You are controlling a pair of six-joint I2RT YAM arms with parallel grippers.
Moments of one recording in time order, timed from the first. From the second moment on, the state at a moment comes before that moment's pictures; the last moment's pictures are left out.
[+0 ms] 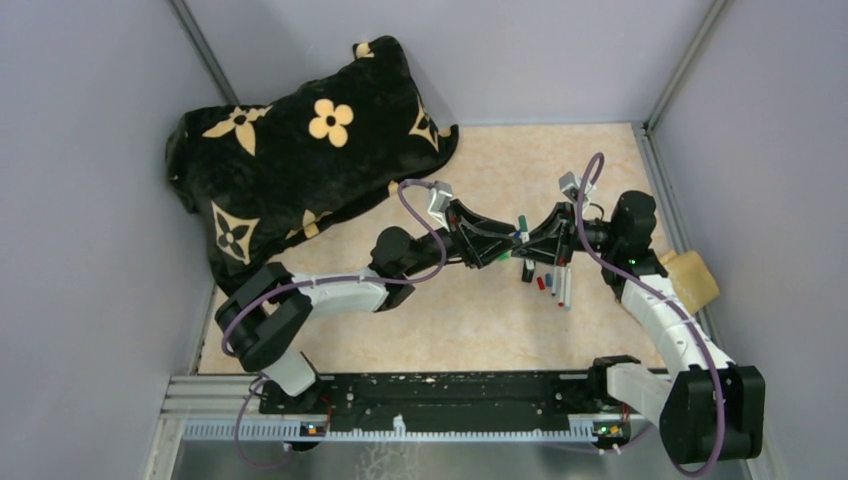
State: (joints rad) left arm -0.91 1.57 0.75 1.22 0.34 -0.67; right arm 0.08 1.04 0.63 0.29 -1.36 0.24
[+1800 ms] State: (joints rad) left arm -0.54 1.56 0.87 0.04 -0.04 -0.40; right arm -0.06 0.99 0.68 -0.27 -1.17 -0.39
